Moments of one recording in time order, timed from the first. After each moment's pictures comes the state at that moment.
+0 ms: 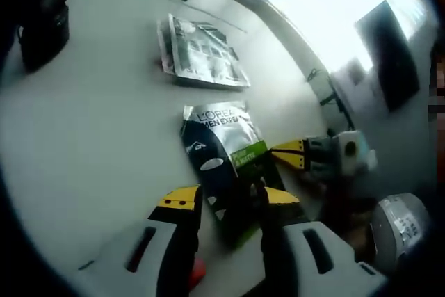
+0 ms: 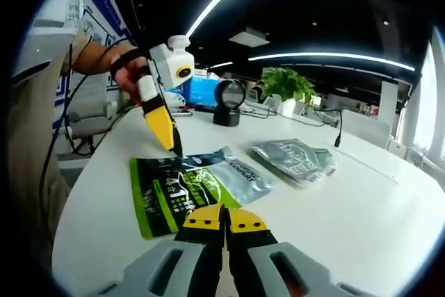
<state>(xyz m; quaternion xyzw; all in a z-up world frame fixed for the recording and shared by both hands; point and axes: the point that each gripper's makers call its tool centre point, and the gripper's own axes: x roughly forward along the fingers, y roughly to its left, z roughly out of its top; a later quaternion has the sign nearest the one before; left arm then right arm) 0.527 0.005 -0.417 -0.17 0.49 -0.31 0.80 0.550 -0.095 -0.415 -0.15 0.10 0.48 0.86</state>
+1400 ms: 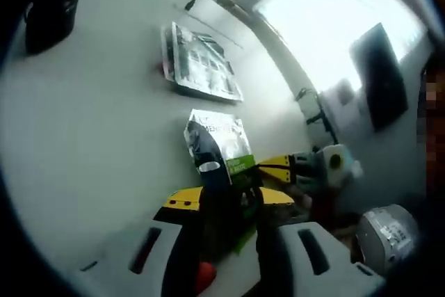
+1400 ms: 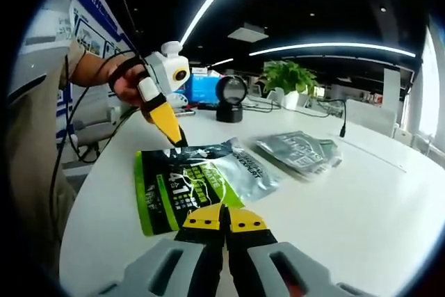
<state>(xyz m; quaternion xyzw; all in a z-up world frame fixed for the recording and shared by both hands) 0.531 -0.002 -0.408 -0.25 0.45 -0.32 0.79 0.549 -0.094 -0.419 -0.12 0.12 0.49 0.85</state>
